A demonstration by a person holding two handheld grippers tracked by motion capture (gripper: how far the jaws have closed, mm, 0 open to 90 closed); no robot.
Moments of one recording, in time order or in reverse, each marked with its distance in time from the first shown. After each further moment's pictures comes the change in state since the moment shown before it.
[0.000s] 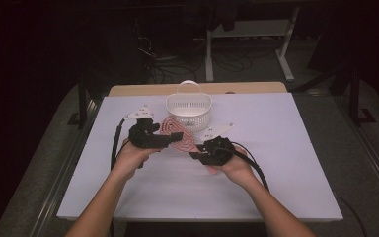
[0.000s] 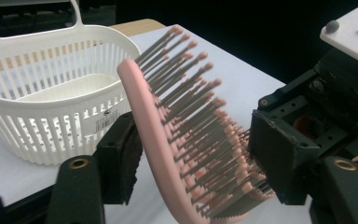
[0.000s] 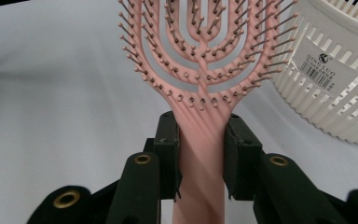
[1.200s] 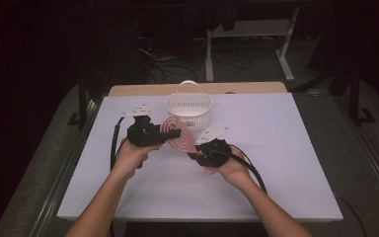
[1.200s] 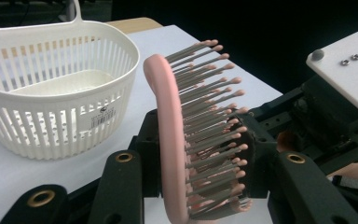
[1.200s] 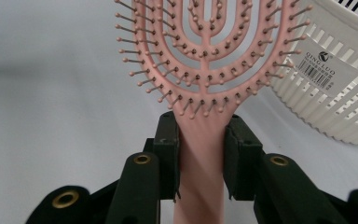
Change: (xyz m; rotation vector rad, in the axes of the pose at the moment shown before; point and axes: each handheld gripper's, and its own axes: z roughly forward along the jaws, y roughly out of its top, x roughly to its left) left arm 0.000 0.003 -0.004 -0.009 -0.031 -0.046; right arm 0.005 -0.002 0.009 0.008 -0.050 -0.024
